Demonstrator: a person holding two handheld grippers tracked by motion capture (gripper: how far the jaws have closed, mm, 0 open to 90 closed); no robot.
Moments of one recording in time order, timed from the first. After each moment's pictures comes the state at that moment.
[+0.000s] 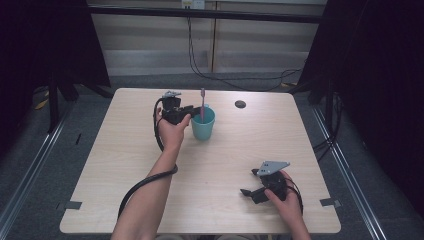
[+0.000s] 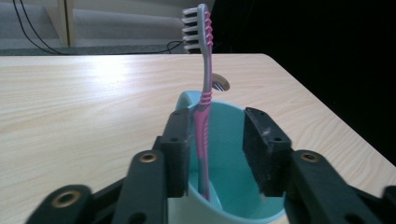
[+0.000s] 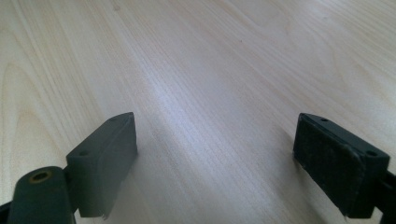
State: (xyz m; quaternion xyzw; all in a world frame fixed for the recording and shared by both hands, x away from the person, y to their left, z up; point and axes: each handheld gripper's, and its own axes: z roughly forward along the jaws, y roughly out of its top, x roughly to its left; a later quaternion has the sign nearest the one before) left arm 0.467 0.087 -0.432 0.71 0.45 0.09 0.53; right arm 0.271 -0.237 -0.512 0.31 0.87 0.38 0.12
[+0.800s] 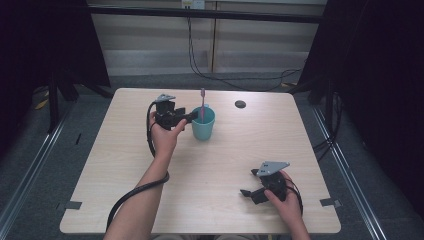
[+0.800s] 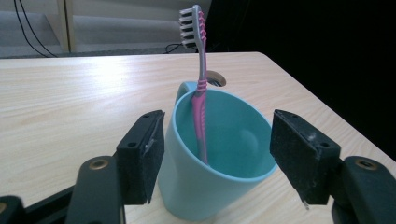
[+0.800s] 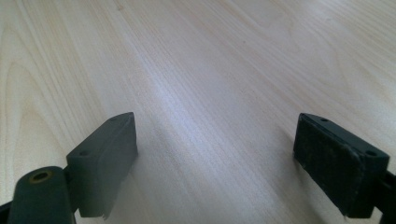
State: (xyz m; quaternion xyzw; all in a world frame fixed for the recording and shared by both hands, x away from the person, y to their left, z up) left arm 0.447 0.103 -0.426 0.72 0.44 0.09 0.53; right arm 0.270 -0.236 -0.511 0.30 0.87 0.38 0.12
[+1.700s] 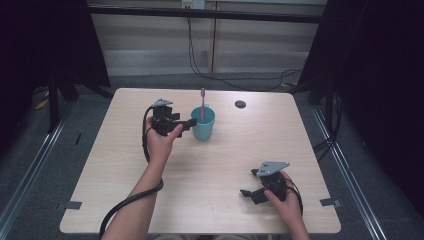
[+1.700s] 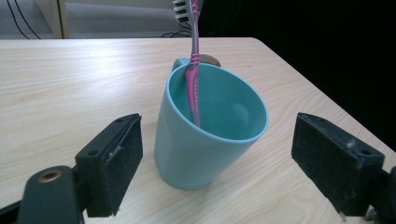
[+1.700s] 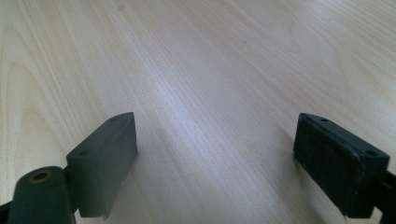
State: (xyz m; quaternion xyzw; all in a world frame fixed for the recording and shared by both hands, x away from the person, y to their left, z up) left arm 0.432 0.113 -0.427 0.73 0.43 0.08 0.52; right arm 0.270 -0.236 -0.511 0.30 0.87 0.38 0.12
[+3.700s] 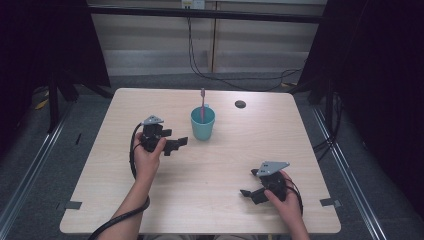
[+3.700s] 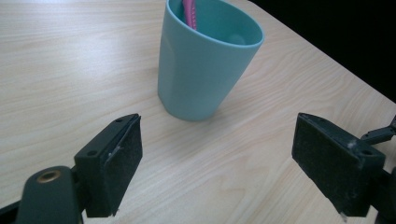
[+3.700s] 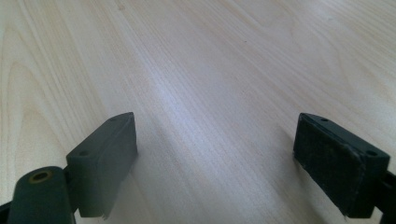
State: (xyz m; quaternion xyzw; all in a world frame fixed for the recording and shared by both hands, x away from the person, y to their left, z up) left arm 0.395 0.146 -0.455 0.77 0.40 0.06 0.50; right arm 0.270 -0.236 -0.511 0.30 0.87 0.38 0.12
